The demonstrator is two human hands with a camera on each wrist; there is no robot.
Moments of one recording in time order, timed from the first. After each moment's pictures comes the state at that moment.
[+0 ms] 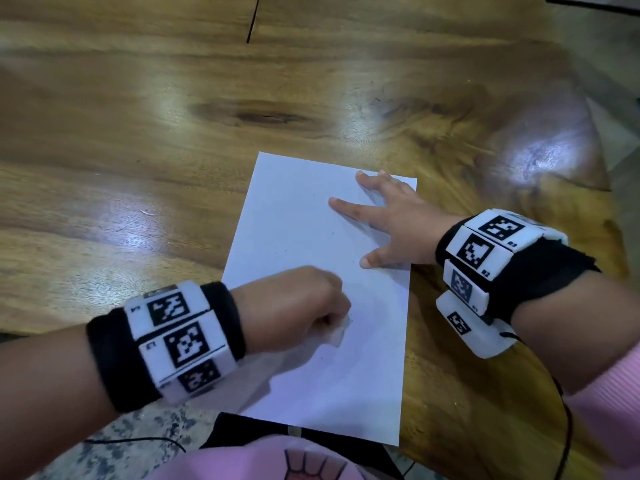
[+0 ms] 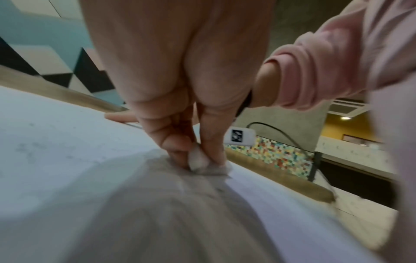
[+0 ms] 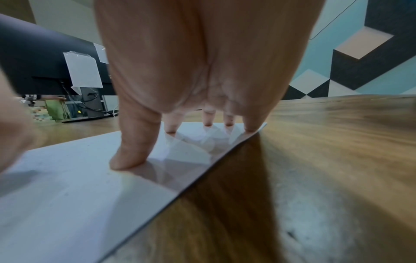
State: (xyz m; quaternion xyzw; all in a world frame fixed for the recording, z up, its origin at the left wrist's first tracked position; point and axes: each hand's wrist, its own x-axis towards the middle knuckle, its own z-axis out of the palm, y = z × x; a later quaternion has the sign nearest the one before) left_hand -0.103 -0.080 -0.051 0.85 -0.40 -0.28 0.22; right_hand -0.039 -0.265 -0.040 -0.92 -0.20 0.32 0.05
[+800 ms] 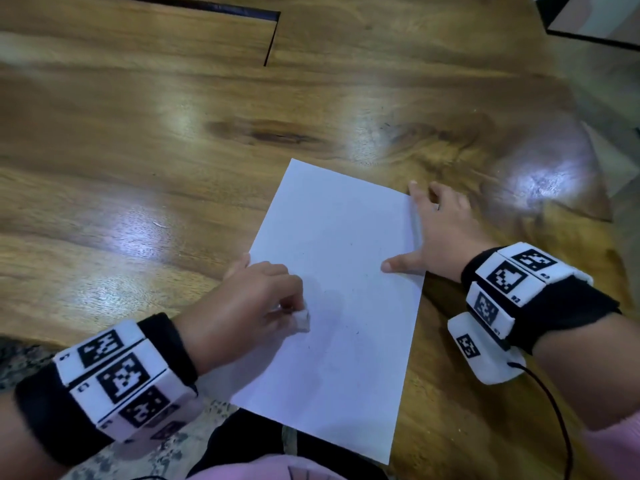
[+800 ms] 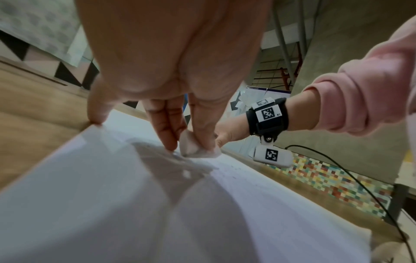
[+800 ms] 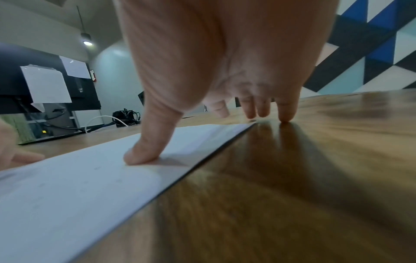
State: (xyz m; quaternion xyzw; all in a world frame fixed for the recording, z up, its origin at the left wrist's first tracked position) left_hand -0.111 -0.032 -0.053 0.91 -0.22 -0.18 0.29; right_hand -0.037 -0.280 -0.035 -0.97 0.00 0.23 0.07
